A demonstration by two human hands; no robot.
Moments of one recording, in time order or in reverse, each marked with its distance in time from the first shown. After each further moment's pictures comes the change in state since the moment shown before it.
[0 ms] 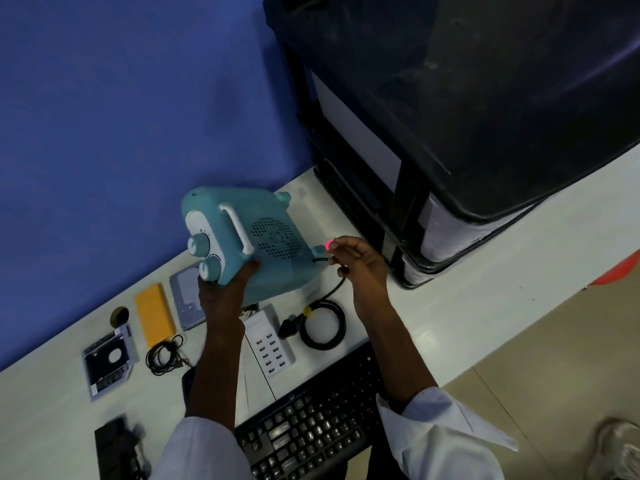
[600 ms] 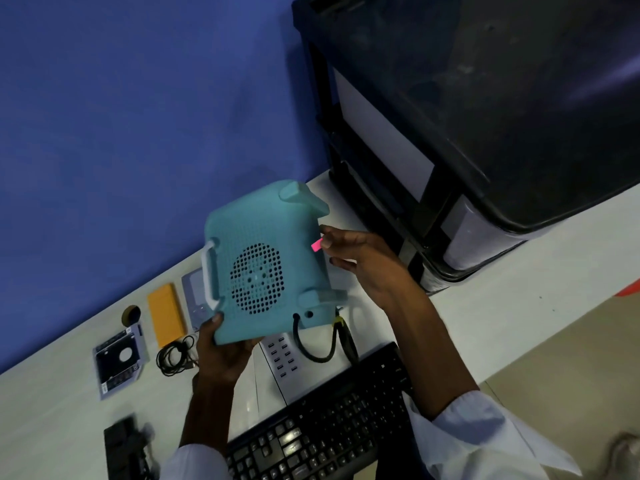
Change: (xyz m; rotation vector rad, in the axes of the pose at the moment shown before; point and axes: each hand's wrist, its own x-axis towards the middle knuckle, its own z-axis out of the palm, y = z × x) left_hand 0.015 -0.063 -0.076 -0.749 -0.656 -0.266; right_hand 0.003 -0.040 0.024 -0.158 -0.328 0.142
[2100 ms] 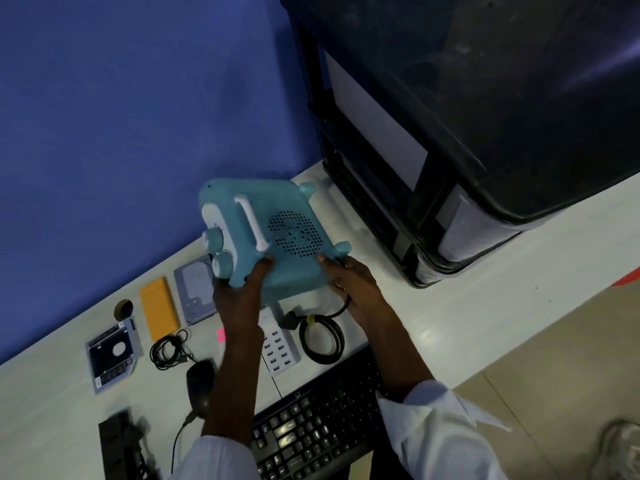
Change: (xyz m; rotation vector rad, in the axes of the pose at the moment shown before) left_hand 0.022 -0.020 0.110 0.645 0.610 0.333; right_hand 0.021 0.091 -0.015 0.189 0.148 0.159
